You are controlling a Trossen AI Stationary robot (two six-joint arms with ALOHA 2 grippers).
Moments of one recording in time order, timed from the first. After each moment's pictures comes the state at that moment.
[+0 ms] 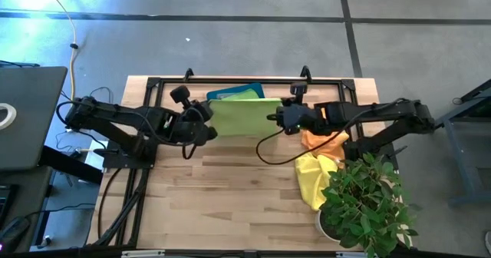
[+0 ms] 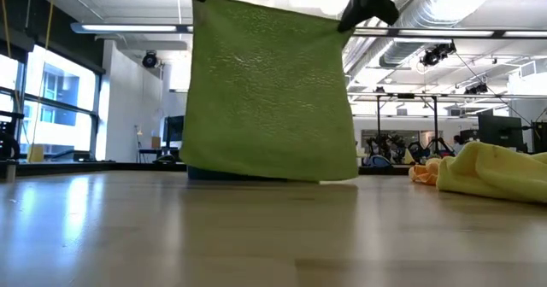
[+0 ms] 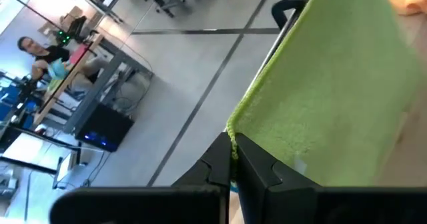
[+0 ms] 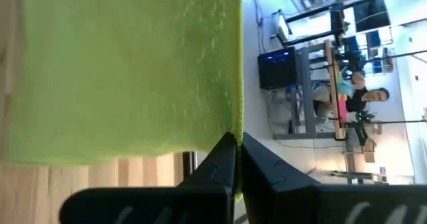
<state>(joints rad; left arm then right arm) -0.09 1.33 1.35 -1.01 -1.06 -0.21 0.04 1.38 1.29 -0.74 0.84 -0.50</state>
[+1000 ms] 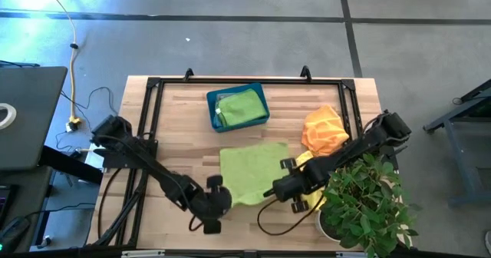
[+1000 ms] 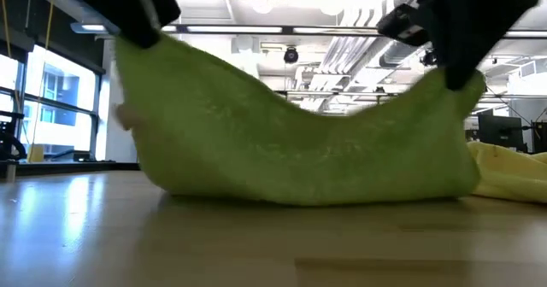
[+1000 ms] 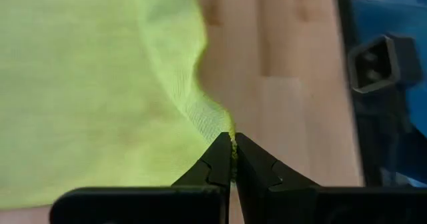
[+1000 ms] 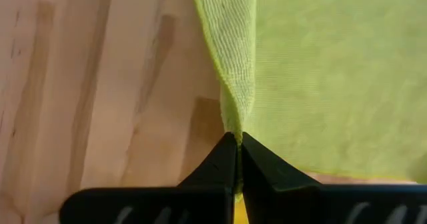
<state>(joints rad) -0.52 1.75 1.19 -0.44 -0.31 -0.59 0.48 1.71 1.29 -0.90 0.09 0.23</state>
